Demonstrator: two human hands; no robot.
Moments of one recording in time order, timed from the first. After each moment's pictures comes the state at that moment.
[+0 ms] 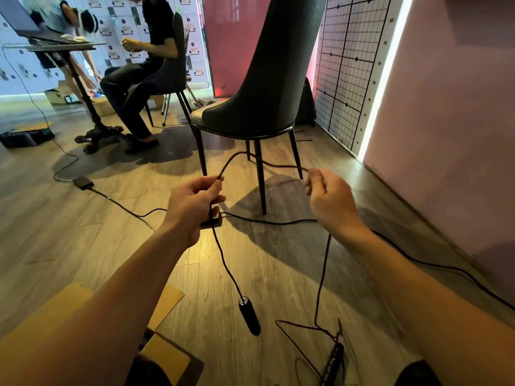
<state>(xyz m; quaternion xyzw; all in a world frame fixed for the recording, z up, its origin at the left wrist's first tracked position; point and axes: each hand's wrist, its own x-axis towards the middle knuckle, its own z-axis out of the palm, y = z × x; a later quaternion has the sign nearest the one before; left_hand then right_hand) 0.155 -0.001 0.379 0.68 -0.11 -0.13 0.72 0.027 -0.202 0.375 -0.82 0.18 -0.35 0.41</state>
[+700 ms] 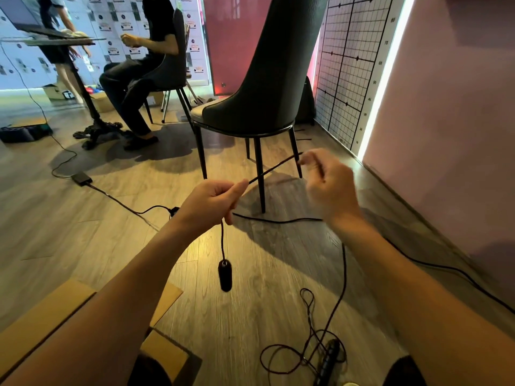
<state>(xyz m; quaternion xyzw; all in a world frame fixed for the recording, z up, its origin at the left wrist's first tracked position) 0.139 -0.002 0.390 0.77 -0.37 -0.11 0.50 0.037 -0.201 0.387 -0.83 0.12 -0.44 0.34</state>
